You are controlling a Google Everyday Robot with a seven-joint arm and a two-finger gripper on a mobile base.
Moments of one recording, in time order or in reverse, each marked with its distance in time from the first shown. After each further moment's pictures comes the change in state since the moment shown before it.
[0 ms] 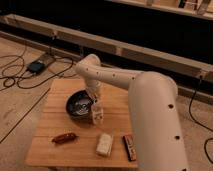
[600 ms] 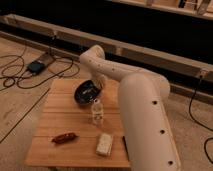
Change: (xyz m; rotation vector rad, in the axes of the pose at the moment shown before) arm 0.073 0.030 -0.017 -0.066 0.081 0.107
